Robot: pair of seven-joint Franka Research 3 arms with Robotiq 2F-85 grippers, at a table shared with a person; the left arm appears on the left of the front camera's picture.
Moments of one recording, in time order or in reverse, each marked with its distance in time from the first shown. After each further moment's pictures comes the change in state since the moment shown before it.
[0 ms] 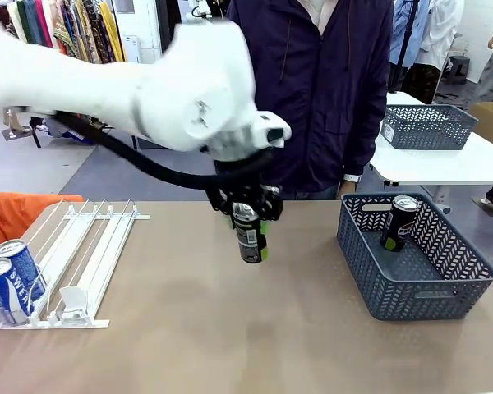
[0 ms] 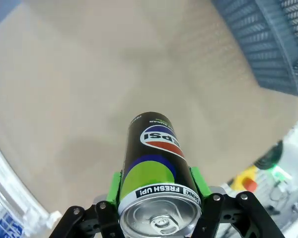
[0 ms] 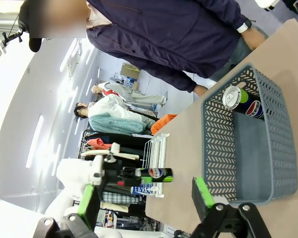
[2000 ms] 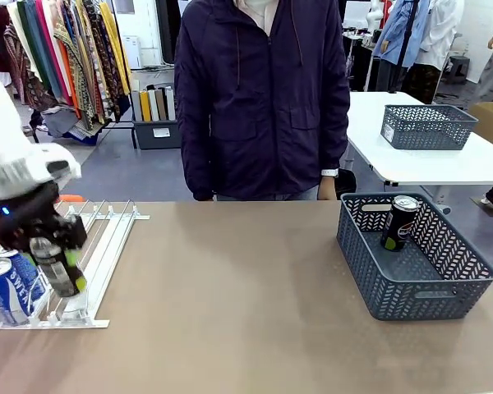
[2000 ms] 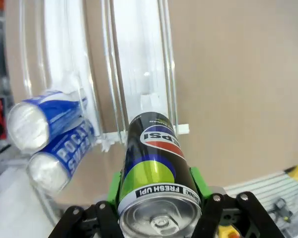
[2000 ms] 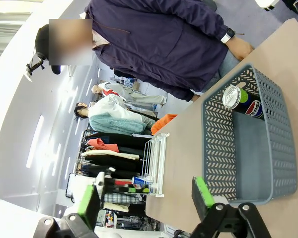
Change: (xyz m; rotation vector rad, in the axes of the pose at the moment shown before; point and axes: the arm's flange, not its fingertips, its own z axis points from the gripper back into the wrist) left arm -0.209 0.276 0.048 0.086 0.028 0.421; right arm 0.000 -0.001 0.000 0.001 0.000 -0.001
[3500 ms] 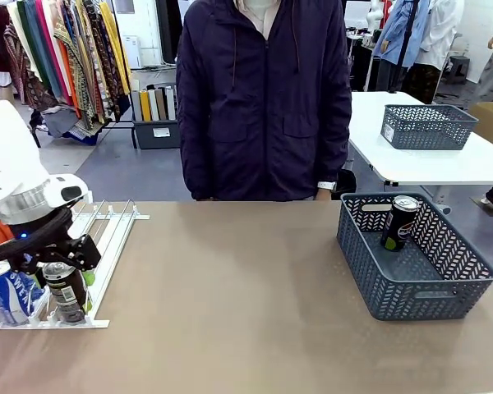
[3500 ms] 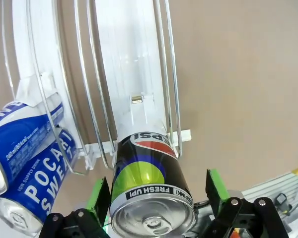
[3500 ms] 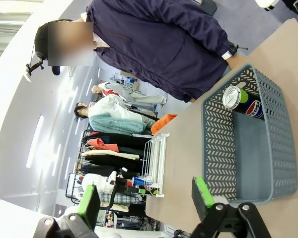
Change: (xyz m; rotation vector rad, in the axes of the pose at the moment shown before) left arm 0.012 0.006 -0.078 -0.043 0.114 -0.008; right arm 0.000 0.000 0.000 0.000 0.000 0.000
